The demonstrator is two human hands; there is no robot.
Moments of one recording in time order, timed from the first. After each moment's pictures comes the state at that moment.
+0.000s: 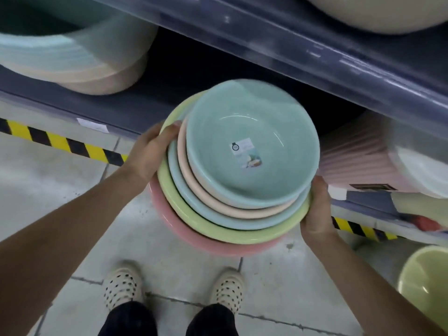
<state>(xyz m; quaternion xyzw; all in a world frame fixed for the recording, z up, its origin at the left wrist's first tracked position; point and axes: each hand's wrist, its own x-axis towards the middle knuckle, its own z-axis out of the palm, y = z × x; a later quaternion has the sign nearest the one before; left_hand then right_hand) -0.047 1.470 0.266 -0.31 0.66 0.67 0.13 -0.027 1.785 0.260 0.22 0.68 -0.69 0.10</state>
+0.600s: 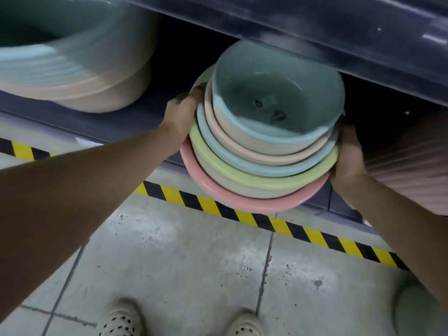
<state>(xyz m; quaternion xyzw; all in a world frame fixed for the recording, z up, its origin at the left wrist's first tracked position) -0.190 1.485 0.192 -0.33 0.64 0.69 0.05 -0.203 1.799 0.183 0.25 0.68 -0.69 0.06</state>
